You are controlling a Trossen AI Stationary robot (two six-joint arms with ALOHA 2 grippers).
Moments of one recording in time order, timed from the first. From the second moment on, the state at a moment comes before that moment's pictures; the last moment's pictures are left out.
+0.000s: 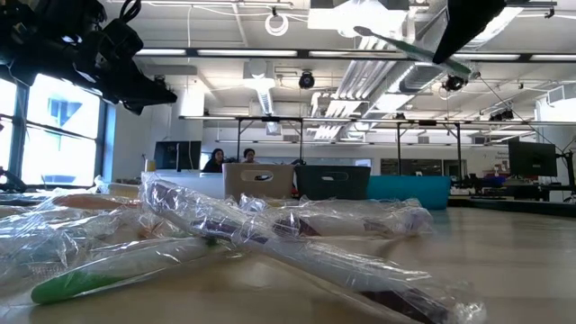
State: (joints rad) left arm 0.42 0.48 0.23 0.06 0.27 0.04; right arm 0.21 1.14 1.13 -1.15 0.55 0.50
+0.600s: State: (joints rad) left arm 0.42 0.48 0.23 0.06 0.27 0.04; right arm 0.20 1.11 0.59 -0.34 0.44 0.42
